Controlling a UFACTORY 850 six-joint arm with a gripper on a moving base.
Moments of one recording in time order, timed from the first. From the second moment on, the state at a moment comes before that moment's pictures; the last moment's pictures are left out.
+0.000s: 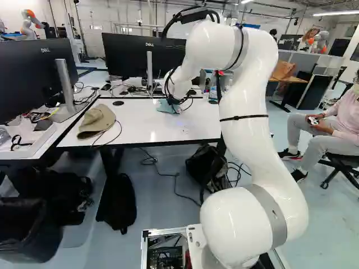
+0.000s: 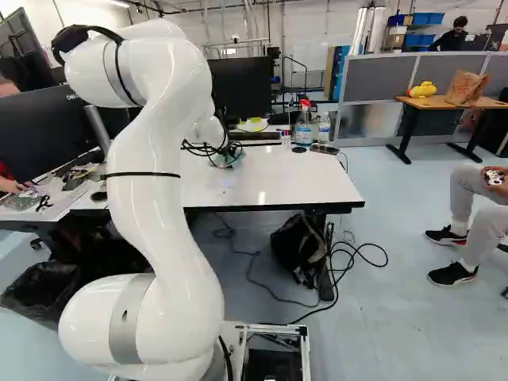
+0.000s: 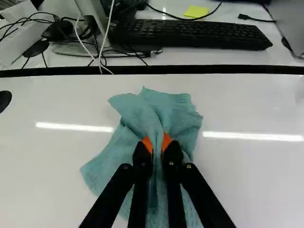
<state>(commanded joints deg) 6.9 -35.9 -75.1 3.3 8.5 0.0</state>
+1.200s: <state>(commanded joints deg) 10.5 -30.0 -67.1 3.3 8.5 0.0</state>
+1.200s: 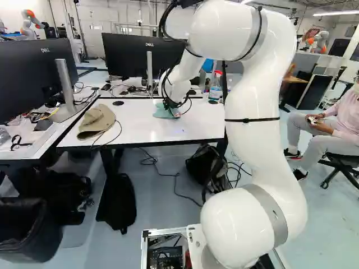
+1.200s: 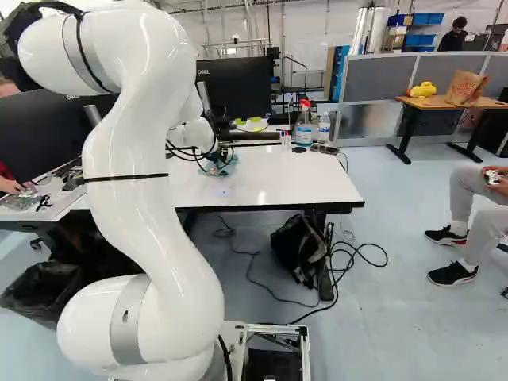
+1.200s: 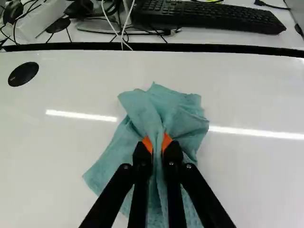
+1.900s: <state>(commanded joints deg) 10.0 -37.2 -76.9 3.3 8.5 0.0</state>
